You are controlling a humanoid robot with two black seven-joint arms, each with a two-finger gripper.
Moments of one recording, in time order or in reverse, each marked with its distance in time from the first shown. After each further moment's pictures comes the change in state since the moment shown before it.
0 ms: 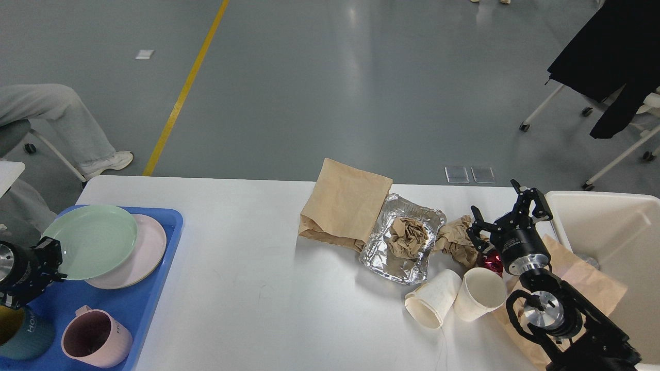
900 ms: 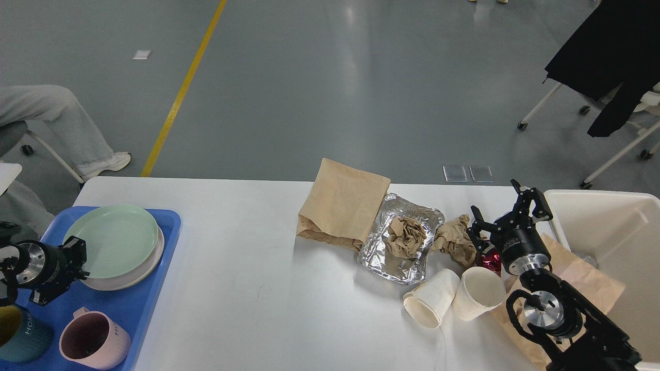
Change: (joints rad) left arm 0.029 -0.068 -0.043 0.020 0.032 0.052 0.003; right arm 0.001 0.000 0.000 -0.002 0.000 0.000 0.000
